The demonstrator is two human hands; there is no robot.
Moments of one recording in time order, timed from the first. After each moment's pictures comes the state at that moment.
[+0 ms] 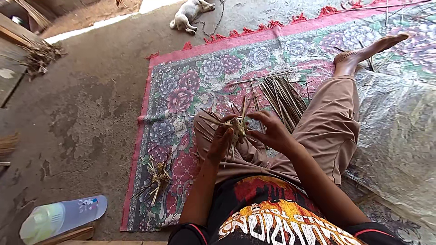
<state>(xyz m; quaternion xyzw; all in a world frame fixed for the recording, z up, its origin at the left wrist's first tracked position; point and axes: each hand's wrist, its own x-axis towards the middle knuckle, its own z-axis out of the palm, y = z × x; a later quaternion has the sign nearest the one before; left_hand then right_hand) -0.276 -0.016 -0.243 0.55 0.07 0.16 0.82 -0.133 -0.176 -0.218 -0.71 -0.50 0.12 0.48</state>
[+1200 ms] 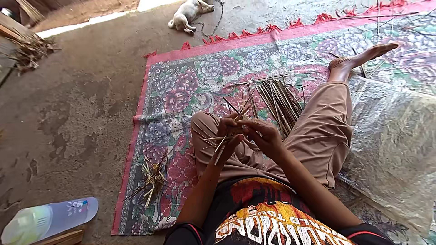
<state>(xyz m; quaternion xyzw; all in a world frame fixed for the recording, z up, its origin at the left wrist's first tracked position) -0.255 -0.037 -0.244 0.67 -0.02 0.35 0.65 -0.152 -0.166 -0.223 -0.59 -0.51 0.09 0.62</state>
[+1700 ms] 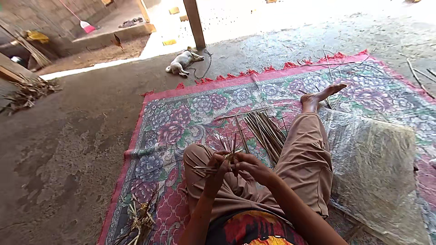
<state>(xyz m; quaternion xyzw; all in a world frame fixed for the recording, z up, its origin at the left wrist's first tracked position) -0.260 -0.018 -0.283 0.68 -0.02 0.35 0.65 -0.142 -0.157 -0.259 -0.51 -0.43 0.39 0.63</state>
